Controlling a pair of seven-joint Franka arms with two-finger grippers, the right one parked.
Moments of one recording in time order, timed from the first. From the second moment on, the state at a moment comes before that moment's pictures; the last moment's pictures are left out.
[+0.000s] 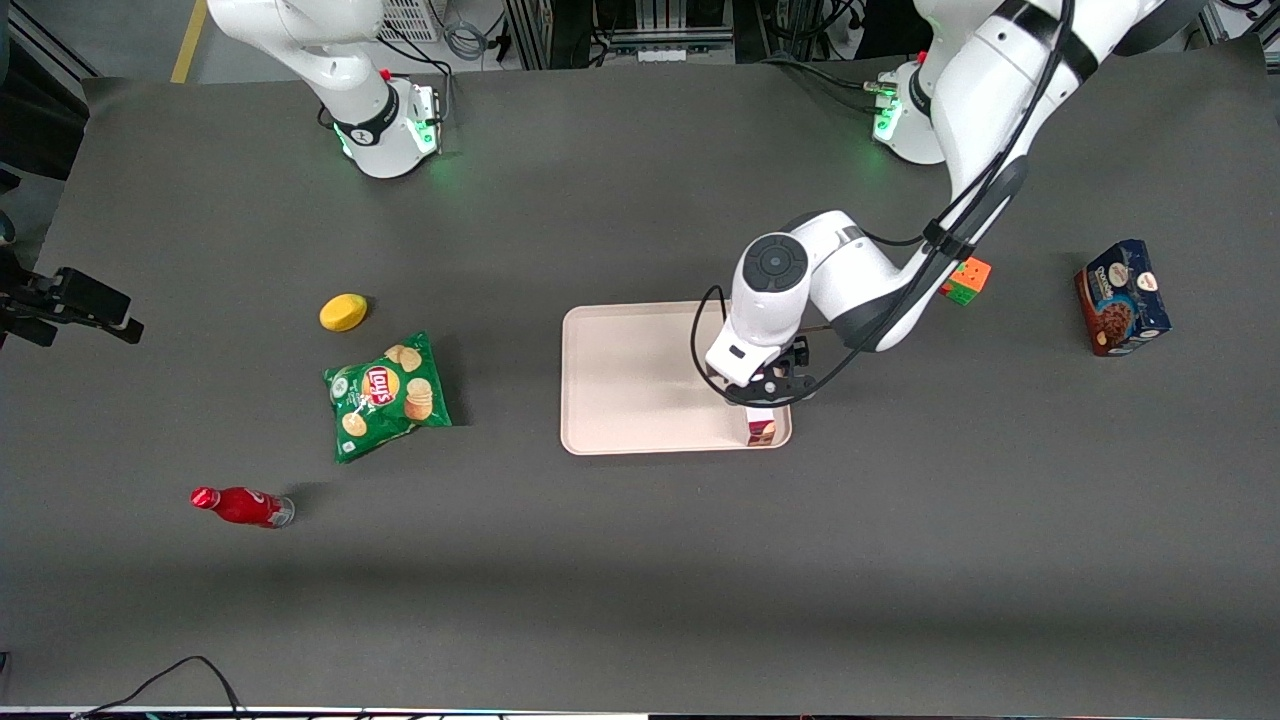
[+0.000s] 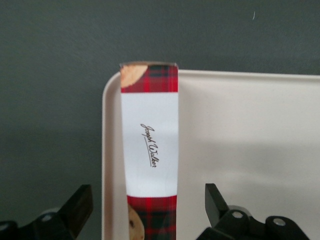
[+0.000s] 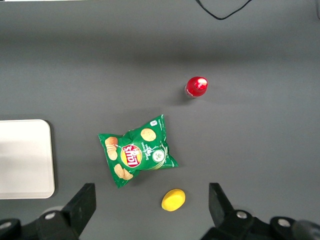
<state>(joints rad) 0.00 0.61 -0.70 -1.87 0.58 2.26 -1.09</state>
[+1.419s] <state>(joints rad) 0.12 0.04 -0.26 -1.53 0.04 1.53 -0.09</state>
